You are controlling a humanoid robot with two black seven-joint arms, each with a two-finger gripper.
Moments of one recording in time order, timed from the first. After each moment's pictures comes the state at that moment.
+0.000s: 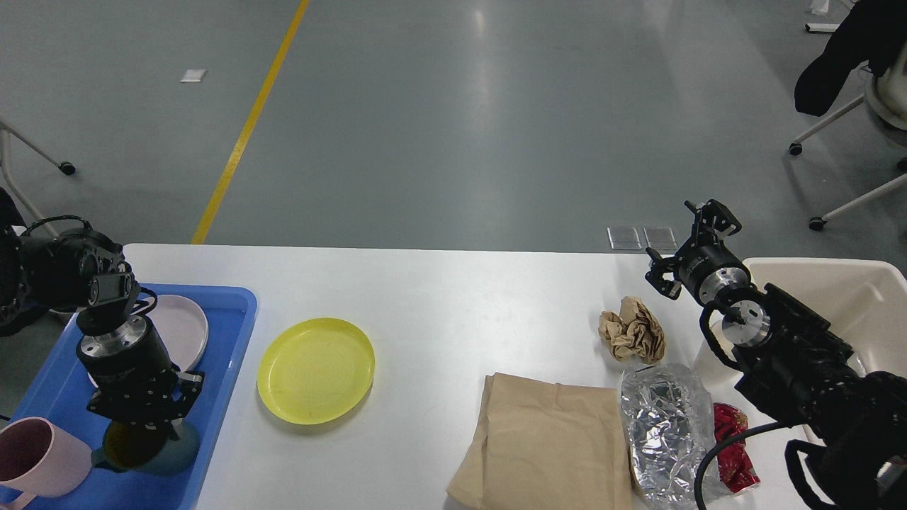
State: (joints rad) left arm -1.47 0.30 1.49 -0.84 0.08 -0.96 -0.21; right arm 0.84 -0.11 0.60 0.08 0.07 0.34 0.14
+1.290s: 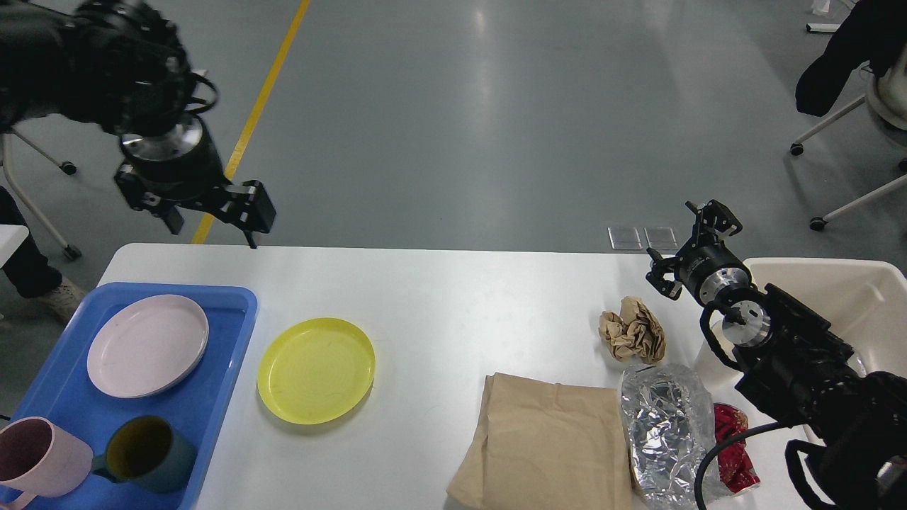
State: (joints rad) left arm -2.02 0.08 1.51 -0.89 0.19 -0.96 -0.20; right arm 0.84 -0.11 0.60 0.08 0.07 0.34 0.14
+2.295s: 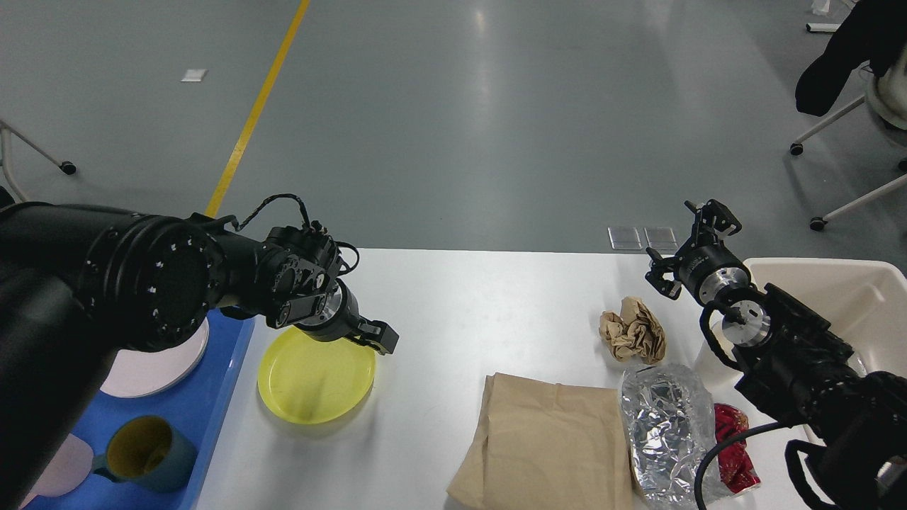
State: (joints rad) left arm -1.53 -0.10 1.35 -0.84 0.06 -0.36 -0.11; right arm 0.84 -0.11 0.60 0.08 0.07 0.34 0.14
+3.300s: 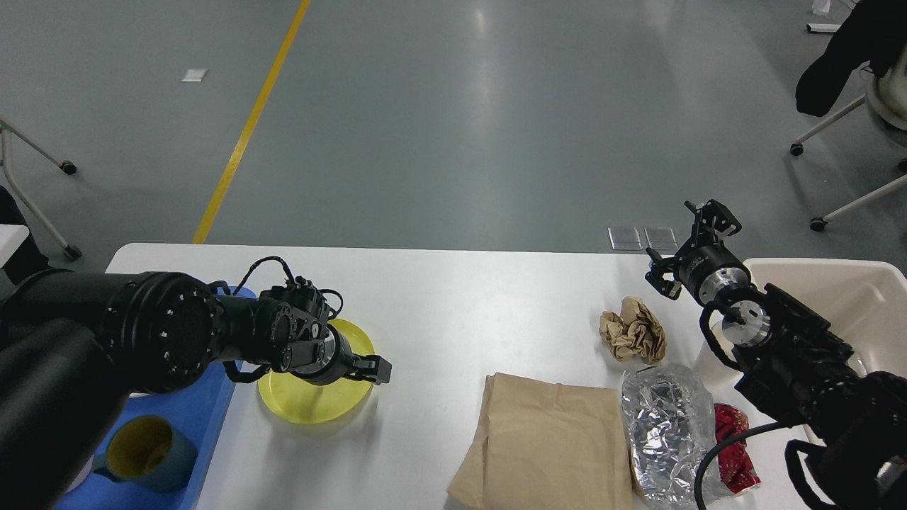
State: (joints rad) left arm -1.36 -0.11 1.31 -0.78 -0.01 -0.28 -0.04; right arm 0.84 -0.11 0.60 0.08 0.07 0.34 0.14
